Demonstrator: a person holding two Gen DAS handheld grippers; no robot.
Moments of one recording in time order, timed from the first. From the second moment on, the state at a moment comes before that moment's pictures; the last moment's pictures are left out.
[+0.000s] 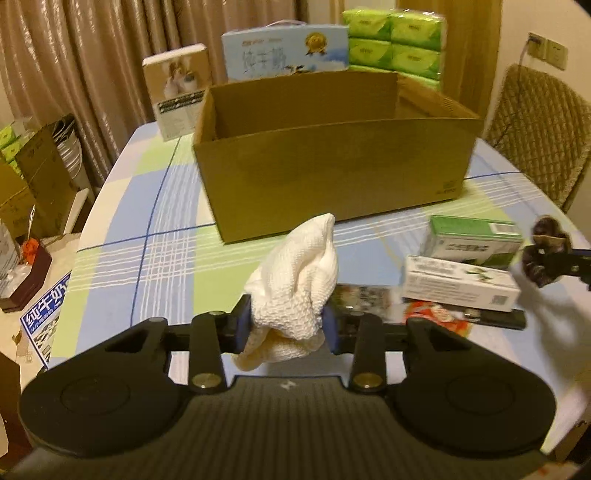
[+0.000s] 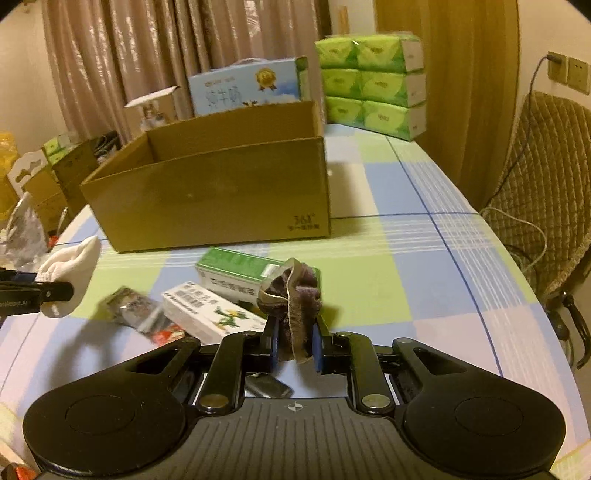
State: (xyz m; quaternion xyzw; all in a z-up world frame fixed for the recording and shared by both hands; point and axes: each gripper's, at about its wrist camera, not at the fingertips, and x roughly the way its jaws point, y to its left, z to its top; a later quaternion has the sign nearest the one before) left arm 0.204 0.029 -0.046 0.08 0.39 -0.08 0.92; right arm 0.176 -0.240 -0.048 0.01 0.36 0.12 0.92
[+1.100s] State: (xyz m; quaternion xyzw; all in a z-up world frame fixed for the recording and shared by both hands) left arm 0.142 -0.021 0.008 0.05 0.37 -0.09 0.92; right arm 0.129 -0.233 -0.003 0.00 0.34 0.15 0.93
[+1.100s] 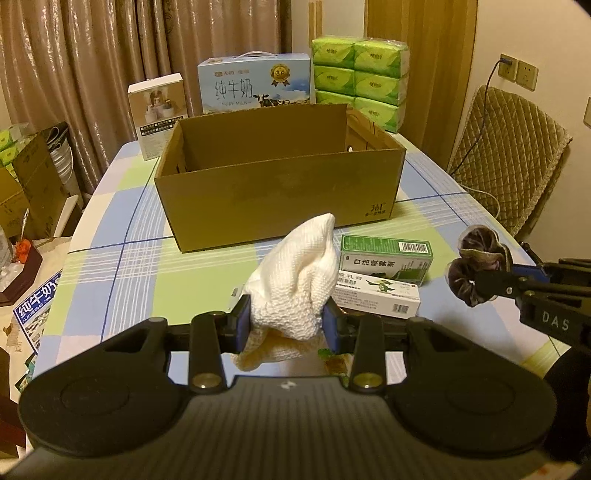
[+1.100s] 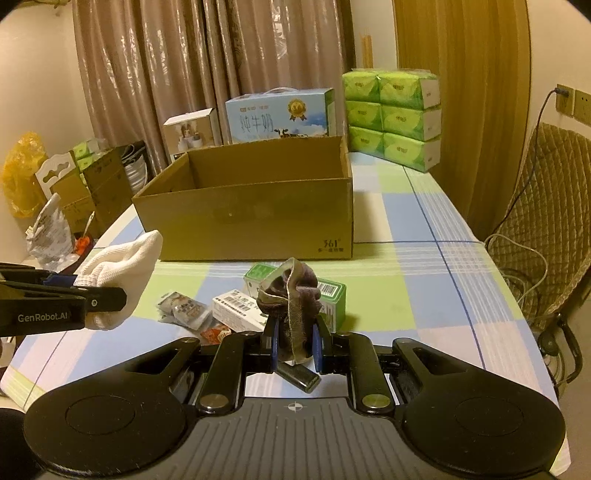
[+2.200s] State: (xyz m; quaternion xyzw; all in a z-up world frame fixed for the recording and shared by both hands) left arm 0.337 0.017 0.099 0.05 0.36 -0.08 0.93; right arm 0.321 -0.183 0.105 -0.04 0.32 0.20 0.92
